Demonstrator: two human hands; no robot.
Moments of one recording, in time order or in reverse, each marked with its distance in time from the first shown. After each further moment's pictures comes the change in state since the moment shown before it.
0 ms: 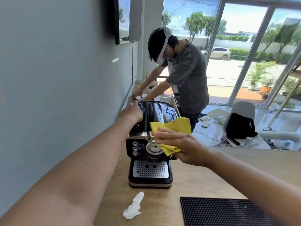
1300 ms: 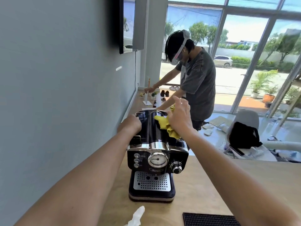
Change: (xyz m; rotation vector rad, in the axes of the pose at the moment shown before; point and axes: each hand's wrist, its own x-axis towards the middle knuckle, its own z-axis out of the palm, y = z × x) left_hand 0.013 -0.013 0.007 -0.305 0.019 -0.135; right_hand 0.111 0.067 -0.016 -0.120 0.476 0.831
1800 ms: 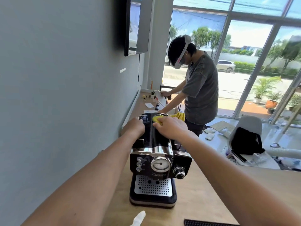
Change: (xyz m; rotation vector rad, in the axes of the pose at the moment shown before) left_hand 0.002 -0.003 0.002 -0.022 -0.028 0.049; right_hand -0.009 -0.031 0.010 -0.475 -0.440 -0.120
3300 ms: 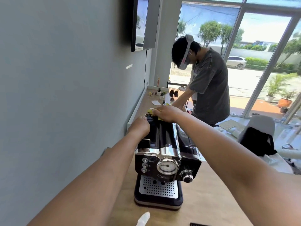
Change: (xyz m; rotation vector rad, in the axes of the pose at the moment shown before) left_hand 0.017 -0.009 0.009 -0.209 0.001 -0.047; right_hand 0.101 0.002 0.009 0.090 -0.172 -0.161
